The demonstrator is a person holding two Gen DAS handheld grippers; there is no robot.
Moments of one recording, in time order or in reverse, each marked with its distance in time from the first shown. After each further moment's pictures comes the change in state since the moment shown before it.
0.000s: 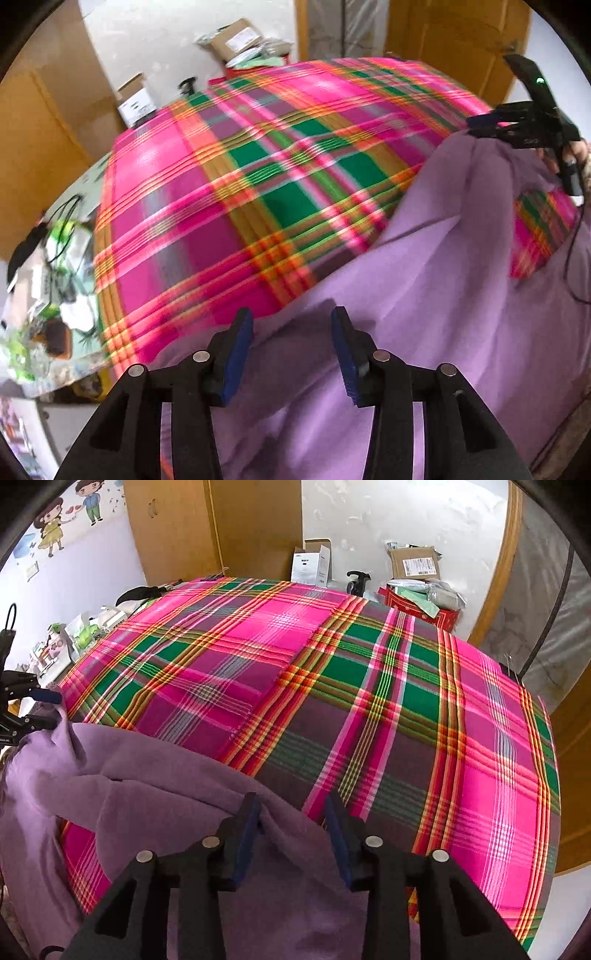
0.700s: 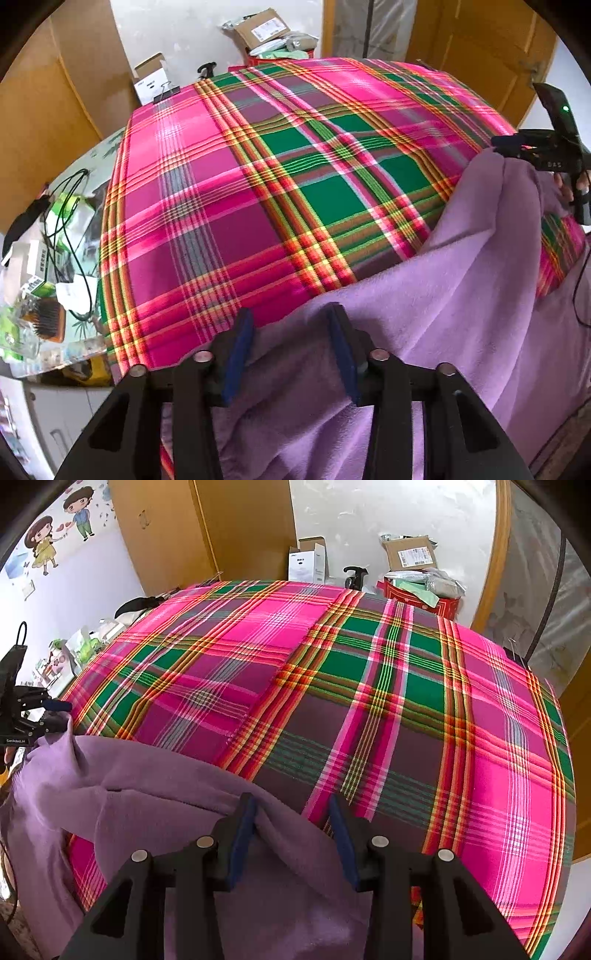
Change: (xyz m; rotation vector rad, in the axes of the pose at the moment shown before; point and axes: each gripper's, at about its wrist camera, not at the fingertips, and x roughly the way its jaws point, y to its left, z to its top) left arm 0.009 0.013 0.001 -0.055 0.001 -0.027; right arm 0.004 -0.006 0.000 0.055 -0.007 0.040
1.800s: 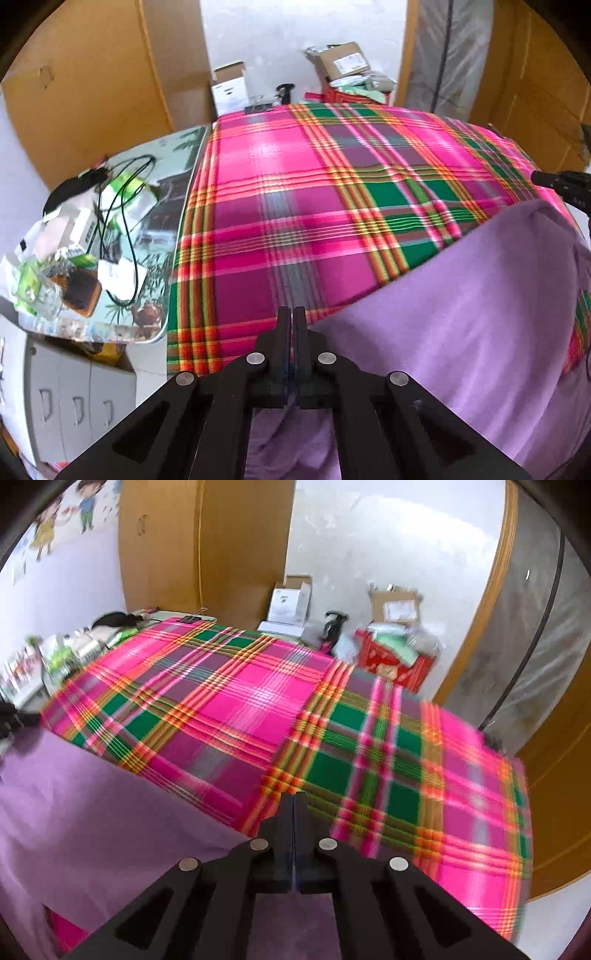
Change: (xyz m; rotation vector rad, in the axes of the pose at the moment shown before) left arm -0.007 0.053 0.007 -0.258 -0.124 0.159; right arm 0.003 0.029 0.072 -0.081 -0.129 -0.187
